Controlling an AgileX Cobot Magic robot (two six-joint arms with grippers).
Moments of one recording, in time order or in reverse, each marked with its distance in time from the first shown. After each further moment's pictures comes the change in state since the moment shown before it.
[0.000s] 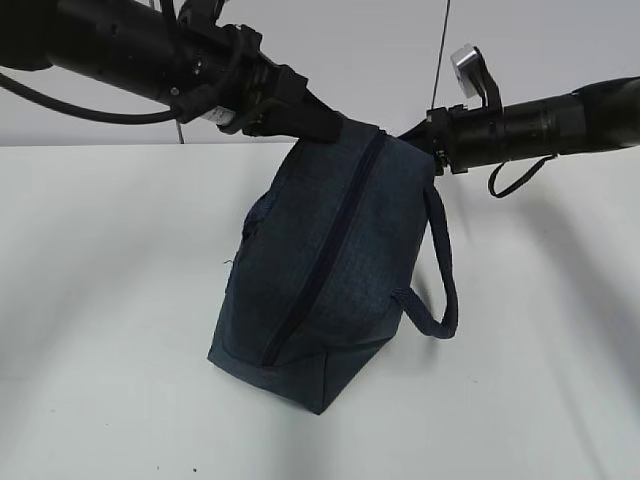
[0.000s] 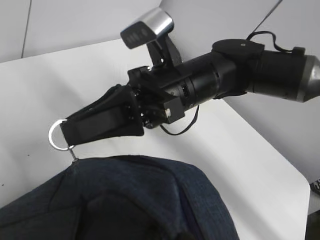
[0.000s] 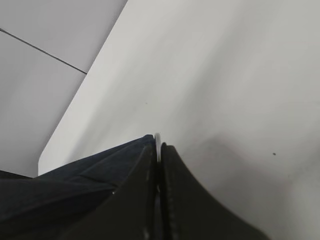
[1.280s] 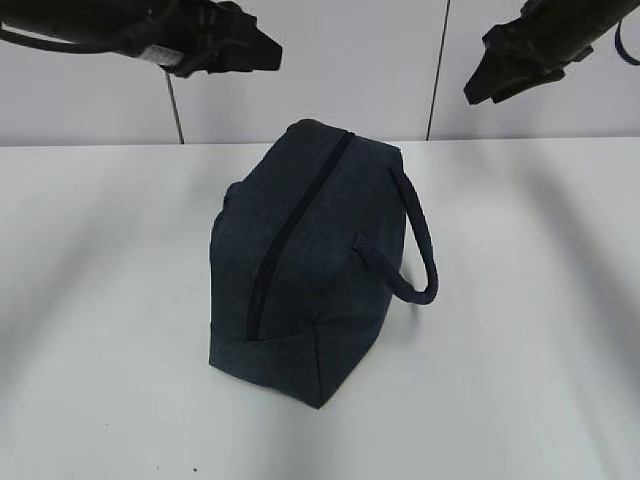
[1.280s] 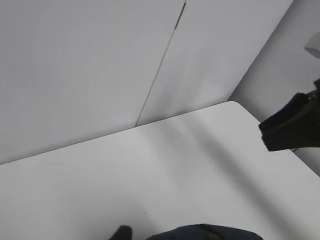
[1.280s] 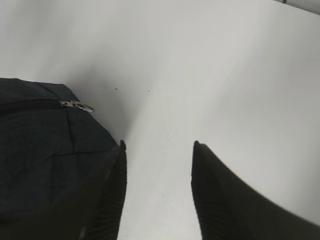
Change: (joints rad) left arm 0.110 -0.025 -0.045 0.036 -0.210 -0.028; right arm -0.004 -0.205 -0.349 -0.927 0.036 0.640
